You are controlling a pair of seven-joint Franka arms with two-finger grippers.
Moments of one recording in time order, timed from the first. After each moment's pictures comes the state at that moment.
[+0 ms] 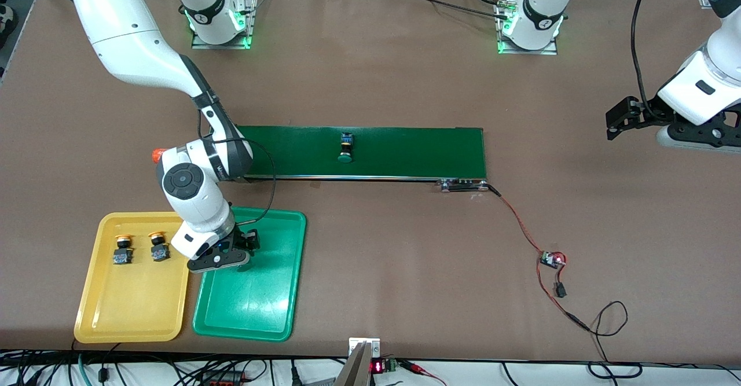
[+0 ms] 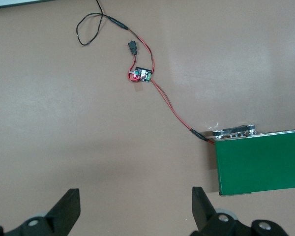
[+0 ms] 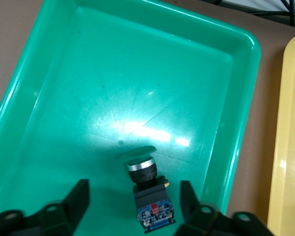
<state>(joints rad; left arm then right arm) -0.03 0.05 -0.05 -1.60 0.04 1.69 0.03 0.15 0.81 0.13 -1.45 -0.35 2.50 0.26</state>
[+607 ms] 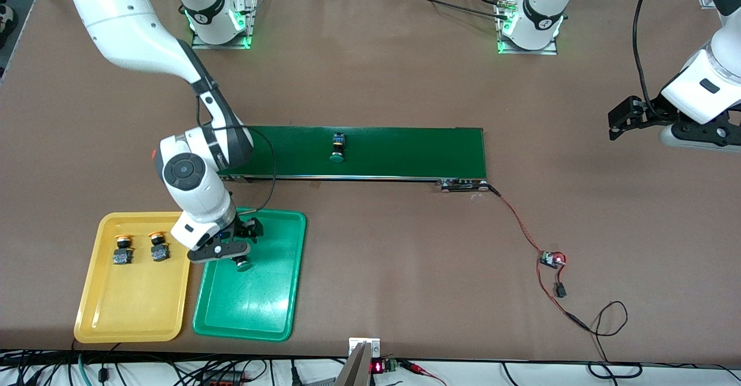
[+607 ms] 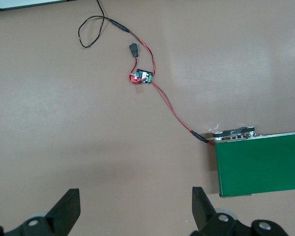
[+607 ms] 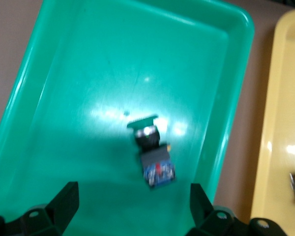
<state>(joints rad) -0.03 0.05 -0.05 -1.59 0.04 1.69 0.03 0.17 0.68 0.14 -1.56 -0.34 2.40 0.32</state>
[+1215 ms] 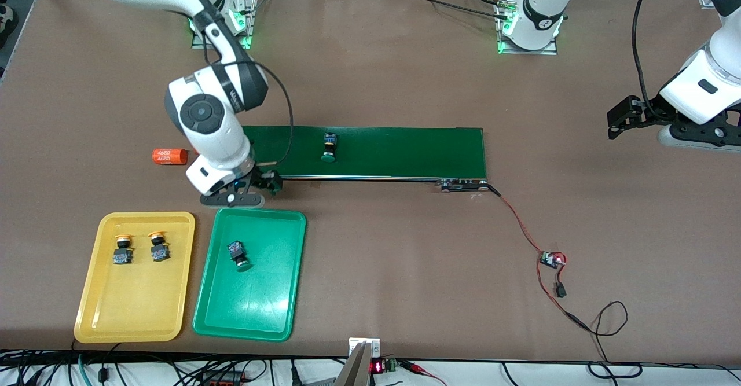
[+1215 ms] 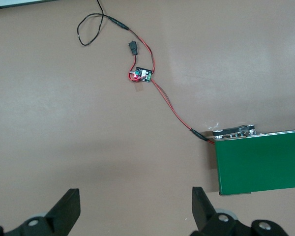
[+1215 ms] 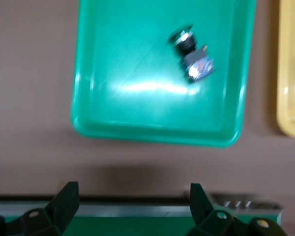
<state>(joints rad) -0.03 0.05 -0.05 -1.59 0.04 1.69 0.03 0.19 0.40 0.26 -1.83 -0.23 2.28 0.55</state>
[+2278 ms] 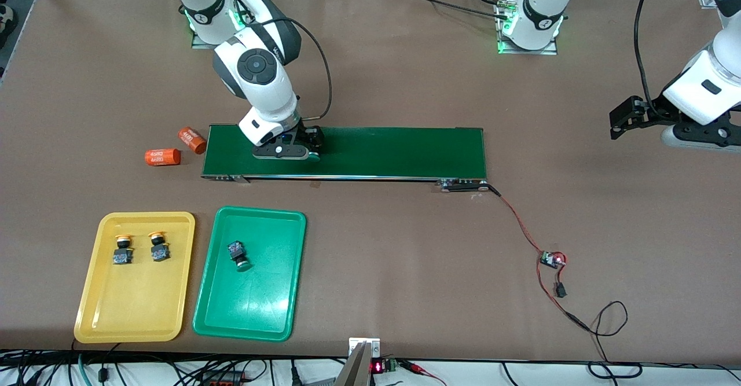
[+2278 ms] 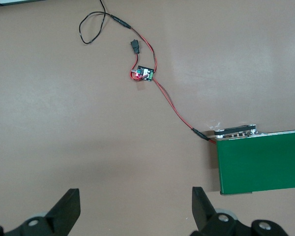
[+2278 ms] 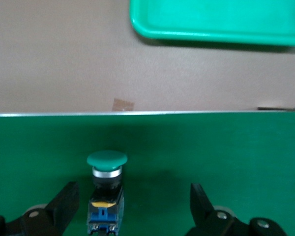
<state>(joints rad) -0.02 0.05 -0.05 -1.59 0.04 1.68 0.03 0.20 0.32 0.42 -2.08 -0.22 2.40 0.77</state>
